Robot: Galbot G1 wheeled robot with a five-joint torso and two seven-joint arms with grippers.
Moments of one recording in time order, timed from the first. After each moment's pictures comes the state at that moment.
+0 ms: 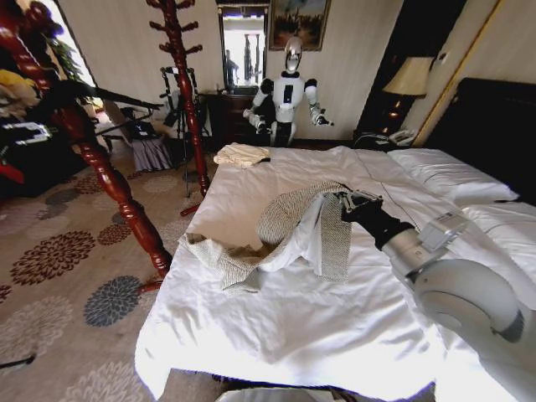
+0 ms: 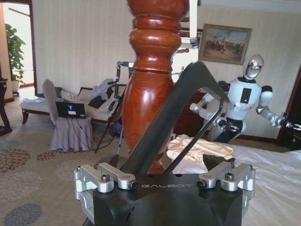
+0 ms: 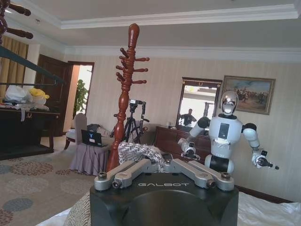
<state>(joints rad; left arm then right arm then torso) 0.83 -0.23 -0.88 -1.67 -1.51 0.74 -0.10 -1.17 0.50 0.61 2.50 1.02 -0.34 0.38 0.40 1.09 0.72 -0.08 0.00</state>
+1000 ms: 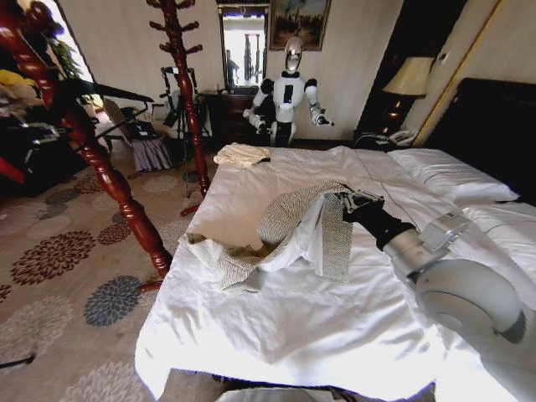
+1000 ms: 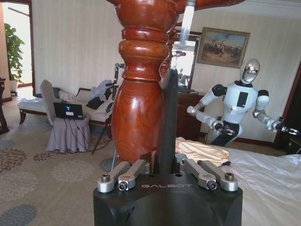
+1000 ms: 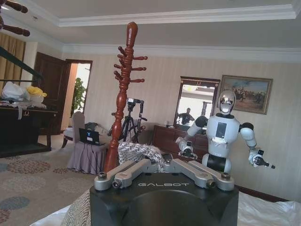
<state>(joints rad) 0.82 -0.21 -0.88 -1.71 -1.59 0.74 -0.16 -1.18 0.49 0.63 2.50 1.02 -0.34 0.38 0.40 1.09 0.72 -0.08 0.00</state>
